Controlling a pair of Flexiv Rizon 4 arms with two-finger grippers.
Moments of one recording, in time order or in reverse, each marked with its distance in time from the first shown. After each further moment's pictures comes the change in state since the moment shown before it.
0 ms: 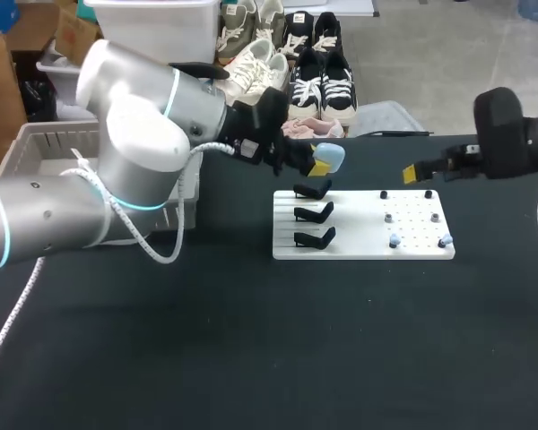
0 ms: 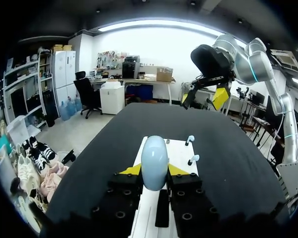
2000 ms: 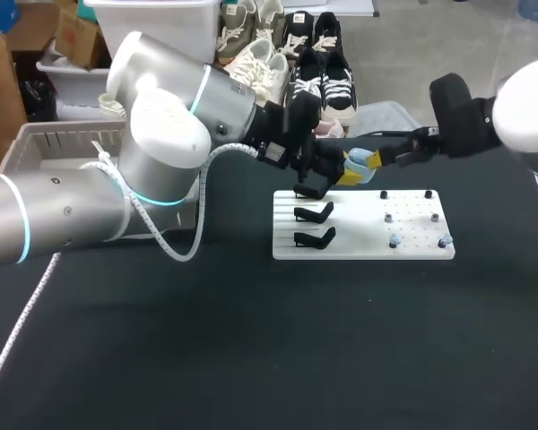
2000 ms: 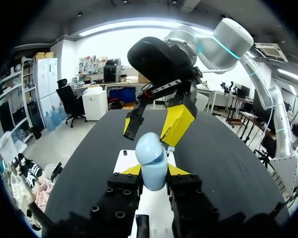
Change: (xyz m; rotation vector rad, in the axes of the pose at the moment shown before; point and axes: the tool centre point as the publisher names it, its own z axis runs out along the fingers) left arm -0.028 -0.043 0.030 0.127 -0.010 0.089; right arm -0.037 0.013 0.054 -0.173 0.055 -0.074
